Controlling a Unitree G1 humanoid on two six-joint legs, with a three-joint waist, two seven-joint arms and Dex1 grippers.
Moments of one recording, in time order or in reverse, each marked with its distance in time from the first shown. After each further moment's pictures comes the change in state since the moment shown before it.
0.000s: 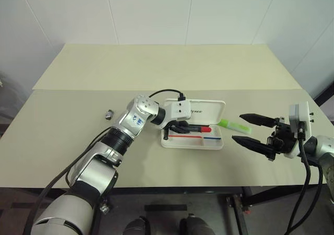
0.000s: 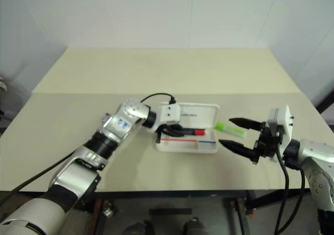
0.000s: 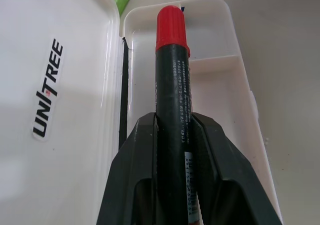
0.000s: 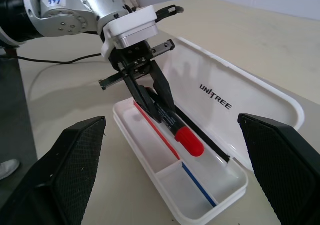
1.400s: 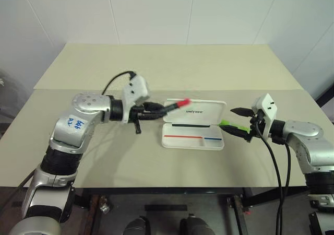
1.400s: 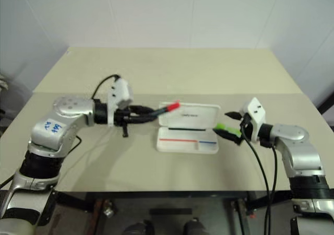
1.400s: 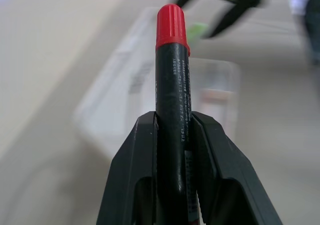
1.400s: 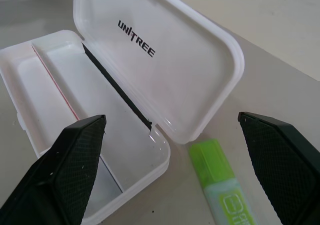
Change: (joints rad) left arm 0.273 0.350 0.261 -0.710 -0.430 0.403 0.065; right arm -0.325 0.058 0.268 0.405 -0.363 -0.122 -0.061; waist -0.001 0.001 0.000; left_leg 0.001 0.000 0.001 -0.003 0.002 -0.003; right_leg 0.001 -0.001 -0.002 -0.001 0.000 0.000
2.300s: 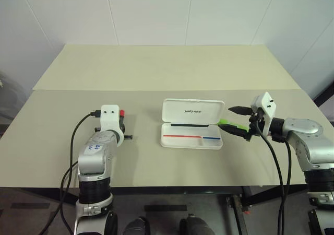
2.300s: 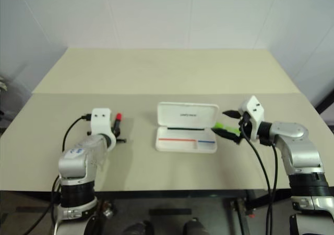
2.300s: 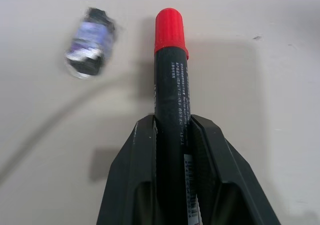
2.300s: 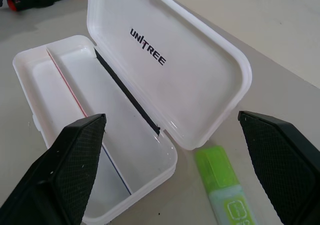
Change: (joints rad) left arm 0.264 -0.484 0.368 -0.114 0.312 0.588 1.103; right arm -0.030 0.000 0.009 0.005 -0.001 0.001 0.041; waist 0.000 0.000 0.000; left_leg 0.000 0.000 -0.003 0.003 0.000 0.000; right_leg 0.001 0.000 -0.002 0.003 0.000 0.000
